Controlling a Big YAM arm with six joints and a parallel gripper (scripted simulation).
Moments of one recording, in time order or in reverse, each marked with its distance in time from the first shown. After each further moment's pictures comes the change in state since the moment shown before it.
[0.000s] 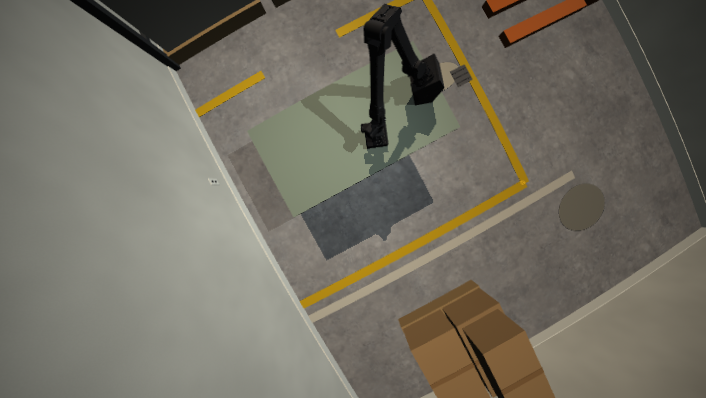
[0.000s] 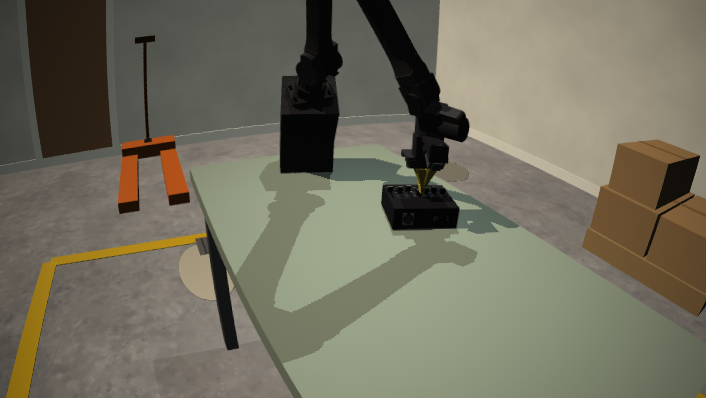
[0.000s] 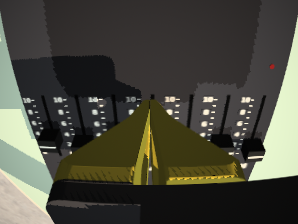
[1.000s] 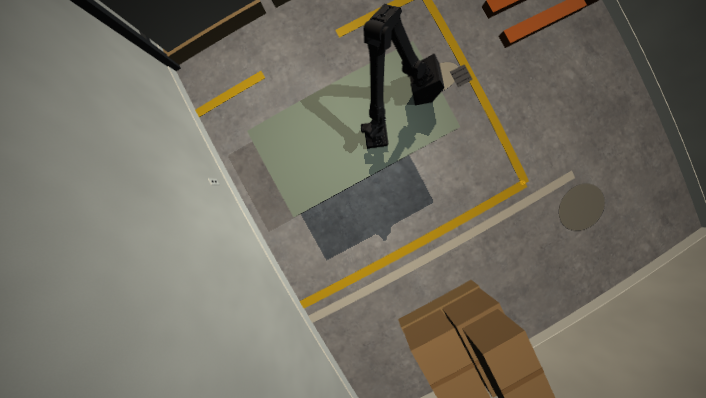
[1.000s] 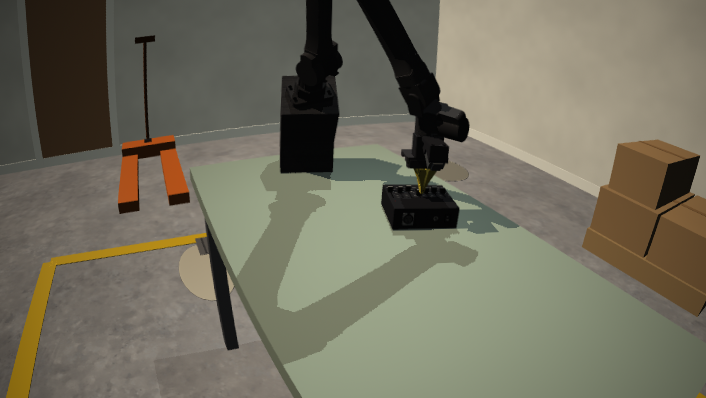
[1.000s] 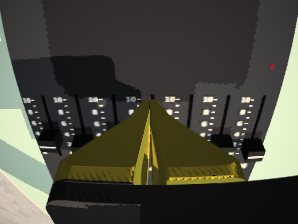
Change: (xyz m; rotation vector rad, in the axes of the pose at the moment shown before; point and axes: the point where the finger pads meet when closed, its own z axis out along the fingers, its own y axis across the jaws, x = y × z) arm 0.000 0.000 0.000 0.000 0.000 0.000
